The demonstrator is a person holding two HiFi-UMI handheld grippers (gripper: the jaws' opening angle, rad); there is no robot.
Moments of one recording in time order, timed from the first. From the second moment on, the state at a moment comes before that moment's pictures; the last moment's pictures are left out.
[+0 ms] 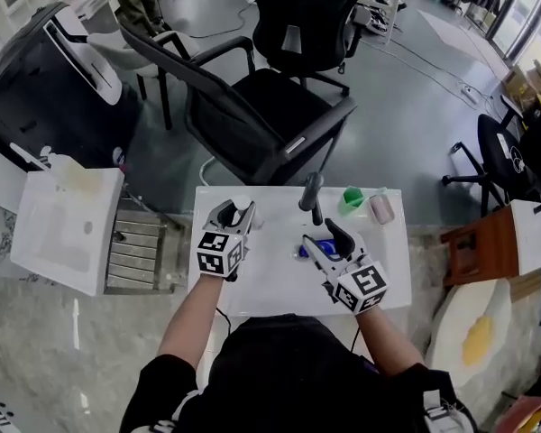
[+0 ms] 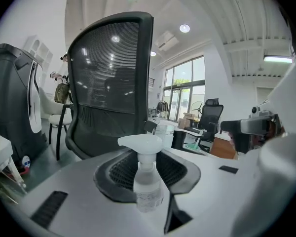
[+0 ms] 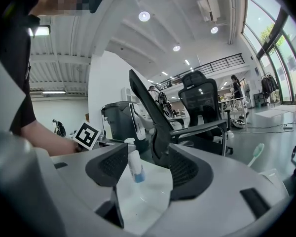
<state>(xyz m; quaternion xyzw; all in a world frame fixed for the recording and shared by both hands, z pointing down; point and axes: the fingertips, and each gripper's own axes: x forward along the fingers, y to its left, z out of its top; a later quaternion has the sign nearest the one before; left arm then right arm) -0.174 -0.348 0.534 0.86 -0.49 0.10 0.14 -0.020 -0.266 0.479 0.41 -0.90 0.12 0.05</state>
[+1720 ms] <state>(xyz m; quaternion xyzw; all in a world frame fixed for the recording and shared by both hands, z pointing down) -0.125 -0.405 0.567 0.87 -0.47 0.14 0.11 0.051 -0.241 0.508 0.53 -0.83 0.16 0.05</state>
